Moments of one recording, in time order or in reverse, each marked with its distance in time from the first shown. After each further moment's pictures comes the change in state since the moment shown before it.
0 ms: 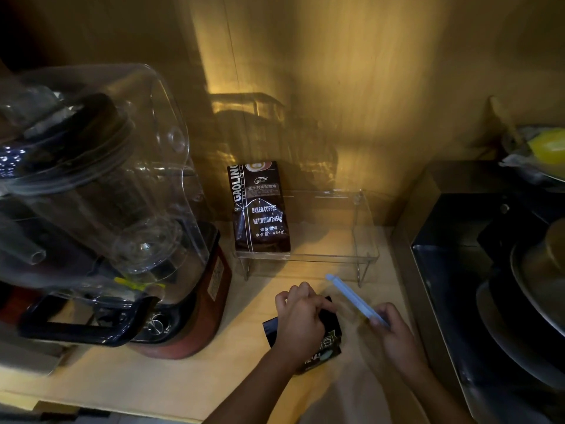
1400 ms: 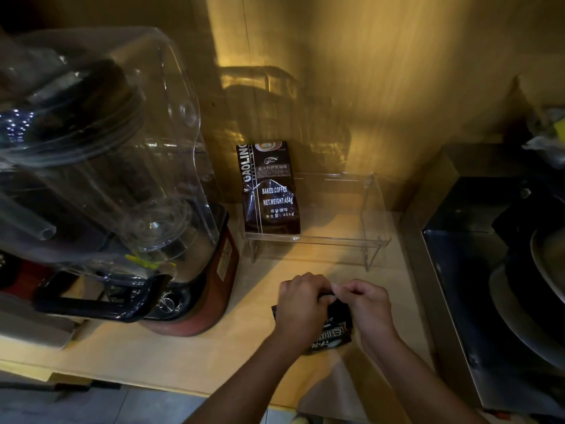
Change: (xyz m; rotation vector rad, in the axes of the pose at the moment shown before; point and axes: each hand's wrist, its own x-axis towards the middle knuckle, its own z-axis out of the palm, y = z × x) left_hand -0.009 0.002 -0.023 0.007 -0.028 -0.044; right_hand -0.017 -0.080 0.053 0.456 0.045 0.105
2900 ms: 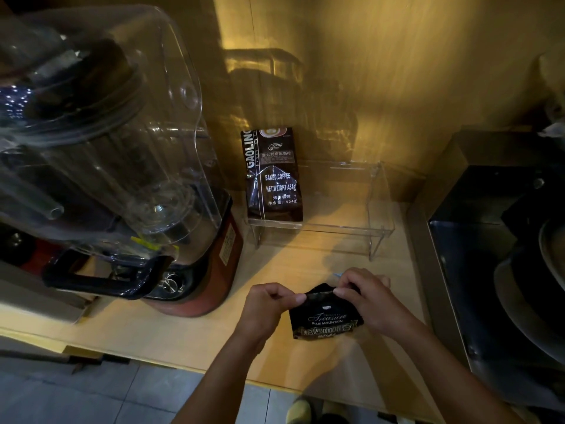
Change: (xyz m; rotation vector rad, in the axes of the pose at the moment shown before) left_hand -0.028 -0.047 -0.012 -0.730 -0.001 -0.412; right_hand 0.006 -0.012 -0.029 -0.827 -0.461 -0.235
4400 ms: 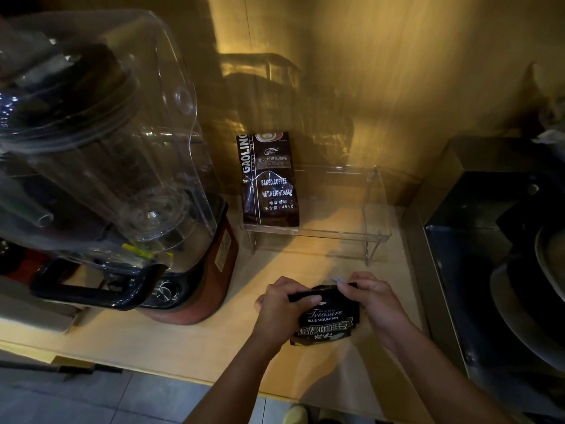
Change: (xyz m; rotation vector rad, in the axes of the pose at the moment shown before) left_hand 0.007 0.011 0.026 0.243 0.010 0.066; right_hand 0.006 0.009 0.004 0.861 0.166 0.303
